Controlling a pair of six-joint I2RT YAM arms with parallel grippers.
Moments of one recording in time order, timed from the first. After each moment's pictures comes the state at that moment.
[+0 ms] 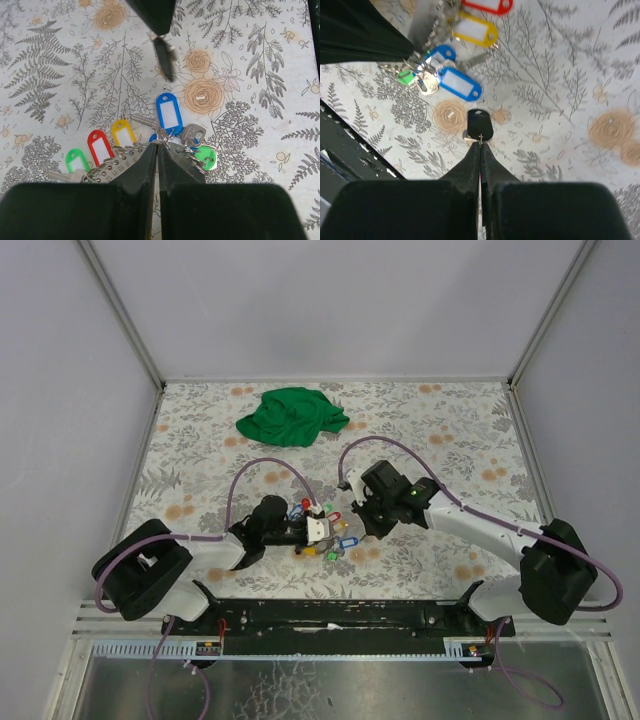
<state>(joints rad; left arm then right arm) -0.75 1.42 0.36 0.63 0.60 0.47 0.78 1.38 0.90 -0.56 -0.14 -0.05</state>
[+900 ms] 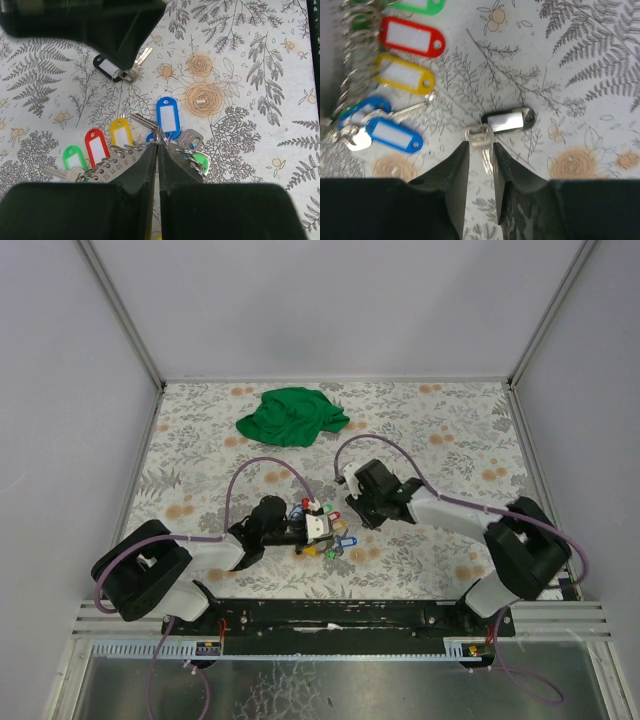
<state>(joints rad) -0.75 1.41 0.34 0.66 0.58 0.41 0.74 1.62 0.93 -0.38 0.01 -0.07</state>
